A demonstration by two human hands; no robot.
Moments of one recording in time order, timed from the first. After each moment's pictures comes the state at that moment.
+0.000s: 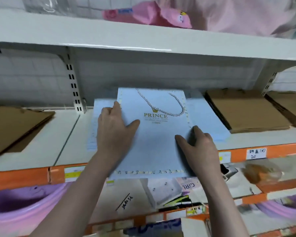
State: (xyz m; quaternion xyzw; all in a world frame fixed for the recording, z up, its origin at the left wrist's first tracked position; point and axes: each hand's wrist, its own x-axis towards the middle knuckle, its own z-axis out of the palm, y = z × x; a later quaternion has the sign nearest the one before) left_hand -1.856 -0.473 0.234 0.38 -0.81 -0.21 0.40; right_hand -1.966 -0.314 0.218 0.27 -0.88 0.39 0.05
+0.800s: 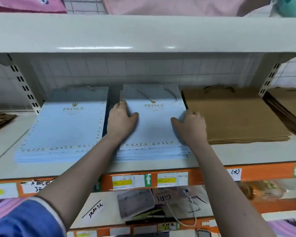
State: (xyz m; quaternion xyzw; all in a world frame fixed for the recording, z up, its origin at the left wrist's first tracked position) left_hand -2.067 -0.456 0.216 0.41 -0.83 -0.20 0.33; right_hand -2.199 -0.315 0.219 0.34 -0.90 0.28 0.02
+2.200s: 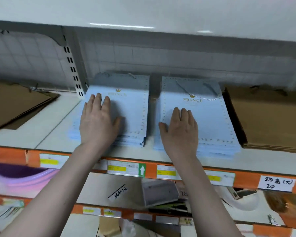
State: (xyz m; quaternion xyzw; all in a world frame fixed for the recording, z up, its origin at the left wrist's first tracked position) left_hand -1.902 -0.487 0.205 0.48 -0.83 0.05 0.29; right_hand -2.055 -0.371 0.206 0.46 -0.87 0.18 0.07
